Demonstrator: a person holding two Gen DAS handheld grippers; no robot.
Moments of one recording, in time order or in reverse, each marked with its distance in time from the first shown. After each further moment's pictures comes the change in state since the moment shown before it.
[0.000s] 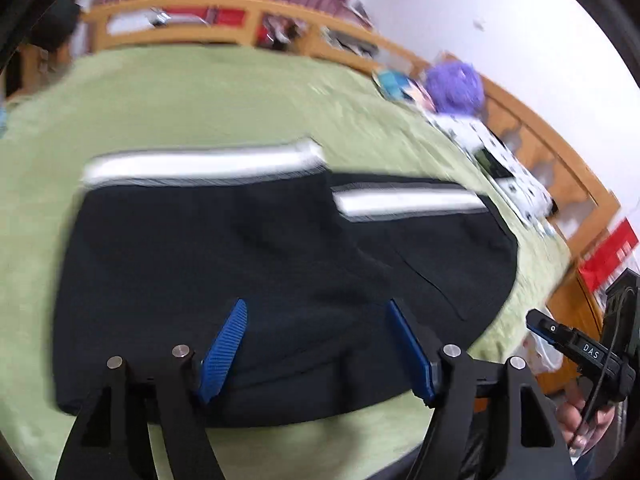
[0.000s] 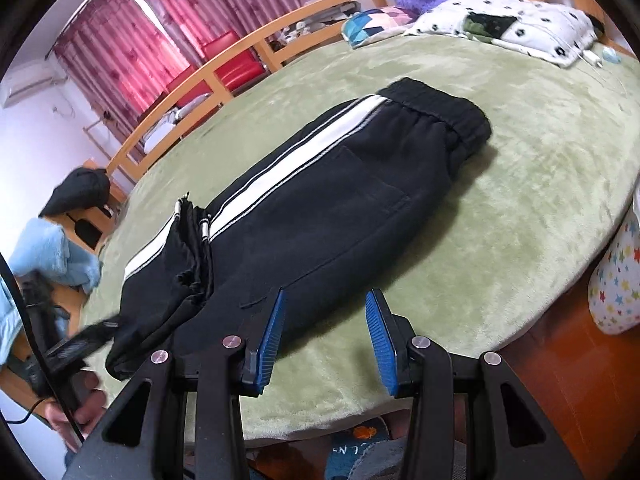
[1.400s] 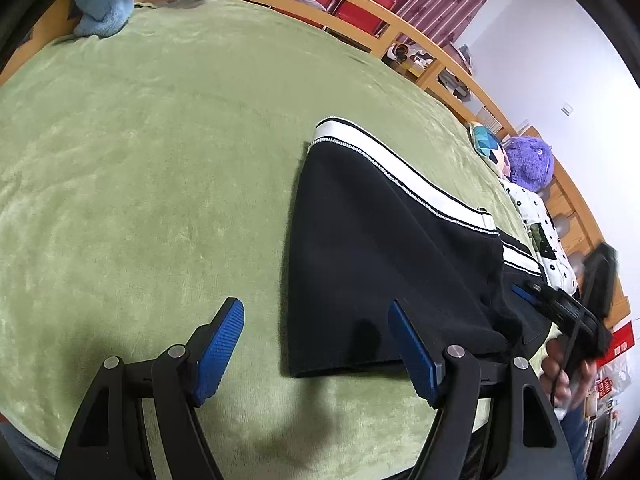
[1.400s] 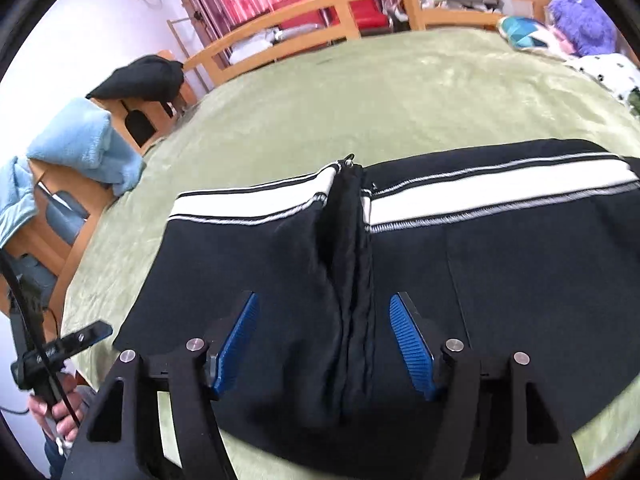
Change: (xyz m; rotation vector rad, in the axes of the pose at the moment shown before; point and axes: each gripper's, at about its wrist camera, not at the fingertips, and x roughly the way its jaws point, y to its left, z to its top) left arm -0.043 0.180 -0.041 -0.333 0.012 0.063; right arm 0.156 0.176 0.033 -0.340 0.197 0.157
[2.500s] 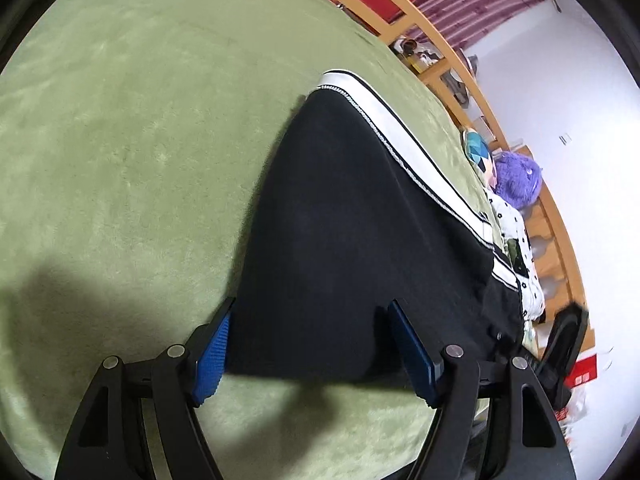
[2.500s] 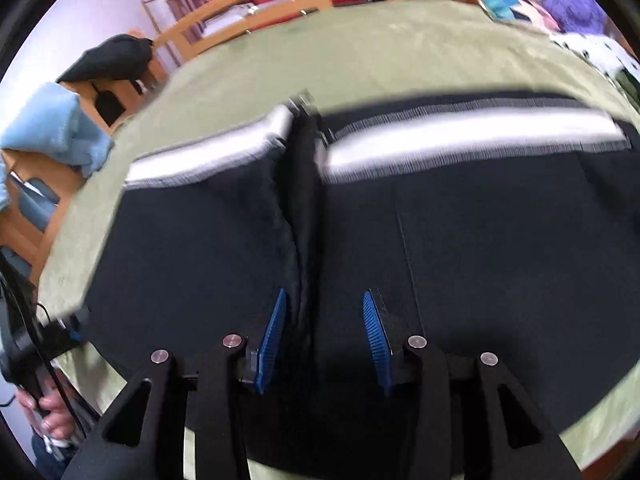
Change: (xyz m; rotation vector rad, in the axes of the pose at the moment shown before) left arm 0.057 0.002 -0.016 -0.165 0.083 -0.132; right arm -0.017 -0.048 -0.053 0.043 0.031 -0.107
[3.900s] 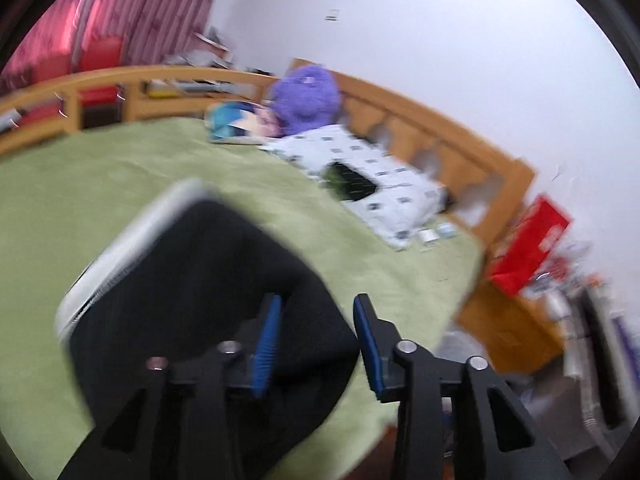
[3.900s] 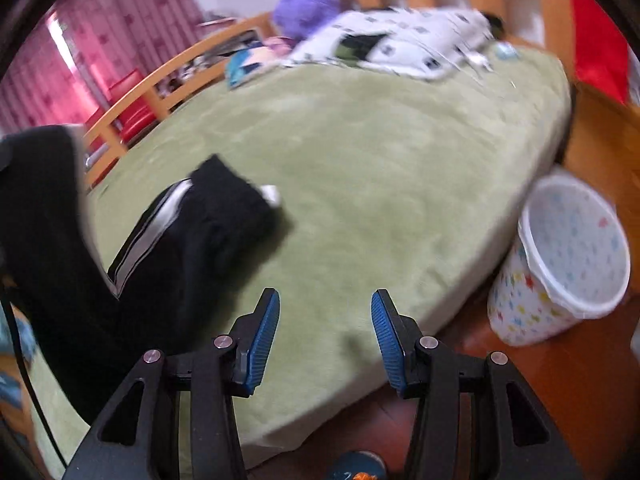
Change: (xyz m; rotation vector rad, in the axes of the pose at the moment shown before) left arm 0.080 -0.523 -0.074 0.762 -0.008 -0.283; right arm -0.189 -0.278 -0.080 0.604 -0.253 -0.297
